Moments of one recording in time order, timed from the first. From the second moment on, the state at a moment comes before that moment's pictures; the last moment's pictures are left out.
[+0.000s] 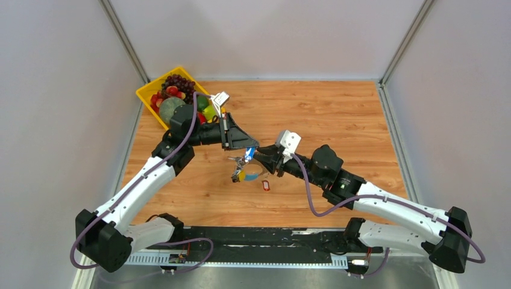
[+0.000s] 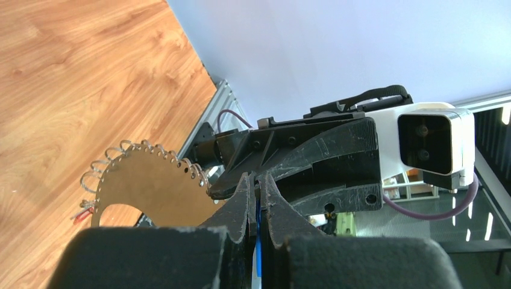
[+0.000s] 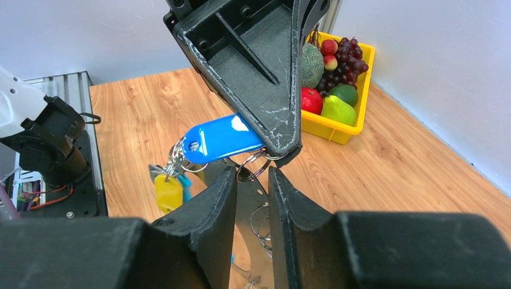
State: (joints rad) left arm -0.49 1.11 0.94 0.05 0.88 -1.03; right arm 1.02 0.97 0.75 0.26 -0.09 -0.10
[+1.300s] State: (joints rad) left arm -0.50 1.14 0.88 0.11 0.91 -0.93; right arm 1.04 0.88 0.86 -0.07 0.03 -0.23
